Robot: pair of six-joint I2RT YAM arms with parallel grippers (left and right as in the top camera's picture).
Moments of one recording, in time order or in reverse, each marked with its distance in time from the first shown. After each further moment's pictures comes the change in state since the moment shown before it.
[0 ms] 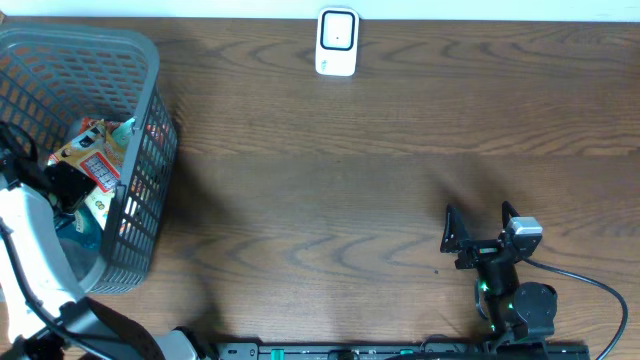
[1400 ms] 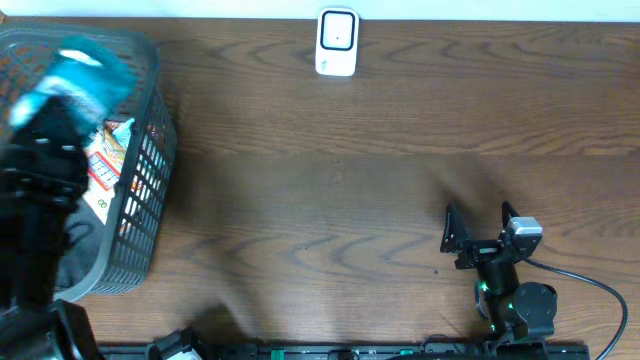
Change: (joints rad) left arm -0.217 -0.662 0.168 0.293 0.620 -0.425; right arm 0.000 0.000 0.000 0.000 0.000 0.000
